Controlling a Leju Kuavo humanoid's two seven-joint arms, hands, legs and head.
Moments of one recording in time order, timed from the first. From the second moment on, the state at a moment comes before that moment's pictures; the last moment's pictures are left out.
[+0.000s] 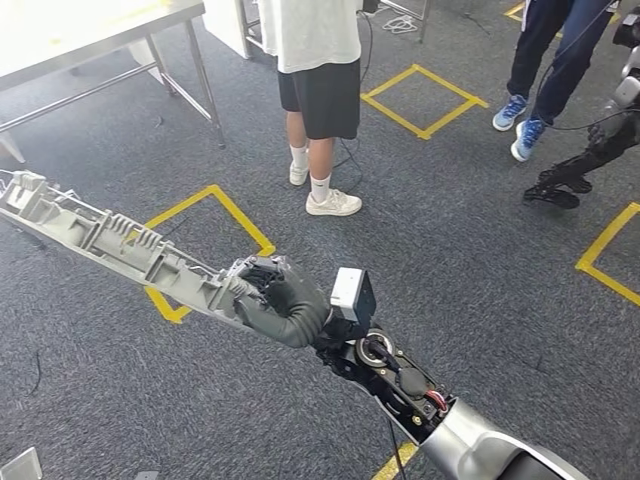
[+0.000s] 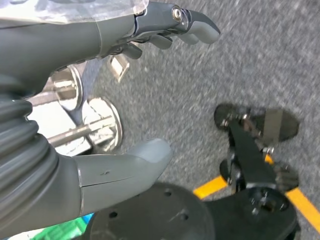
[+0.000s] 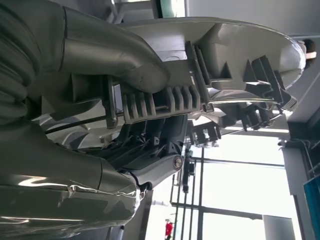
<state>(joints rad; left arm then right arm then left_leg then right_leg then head) -0.12 0.10 -0.84 -0.19 0.89 0.09 -0.11 -0.49 0.18 0.86 -1.23 -0.33 0.27 -0.61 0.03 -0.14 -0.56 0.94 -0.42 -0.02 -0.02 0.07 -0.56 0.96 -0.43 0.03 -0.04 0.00</state>
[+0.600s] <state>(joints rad) -0.12 0.10 -0.84 -0.19 0.89 0.09 -0.11 -0.49 0.18 0.85 -1.24 -0.32 0.26 -0.60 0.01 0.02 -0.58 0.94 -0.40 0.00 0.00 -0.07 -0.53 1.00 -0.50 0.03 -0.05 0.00</state>
